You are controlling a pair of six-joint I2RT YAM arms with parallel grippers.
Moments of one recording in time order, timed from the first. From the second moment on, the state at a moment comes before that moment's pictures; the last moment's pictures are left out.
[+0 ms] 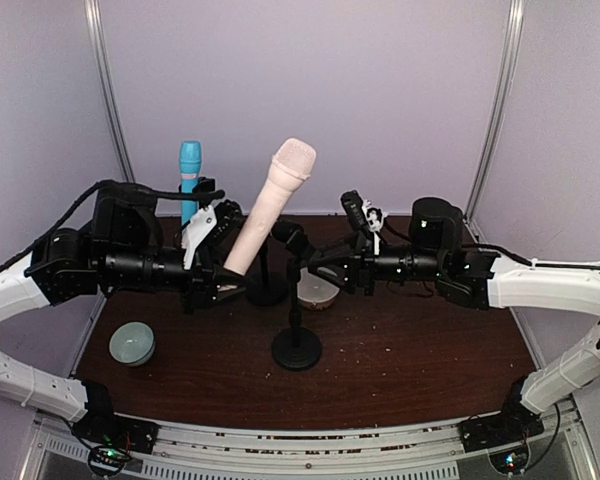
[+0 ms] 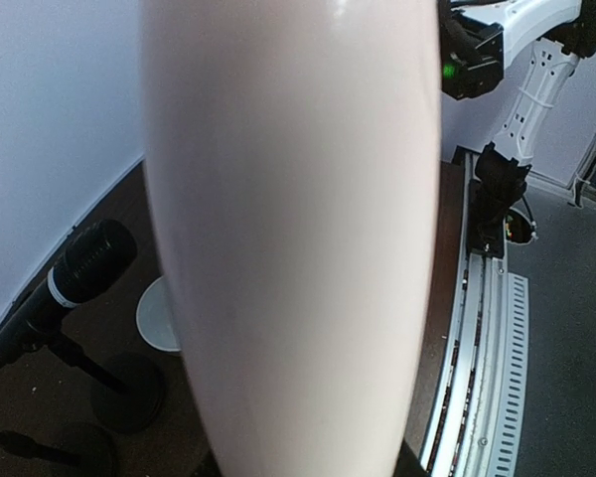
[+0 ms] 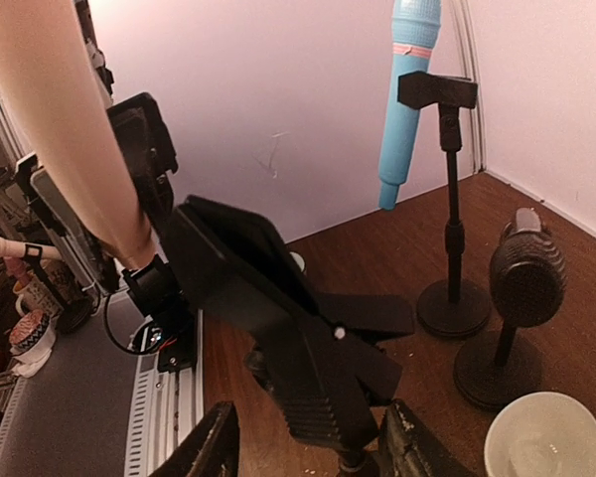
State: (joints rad) left arm -1.03 1.05 1.13 -0.50 0.16 0.07; right arm 0.85 1.37 0.93 0.33 -0.52 0.20
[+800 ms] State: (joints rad) left arm -1.02 1.11 1.09 -0.40 0.17 0.07; right arm 1.00 1.27 0.94 0.16 -0.42 0.13
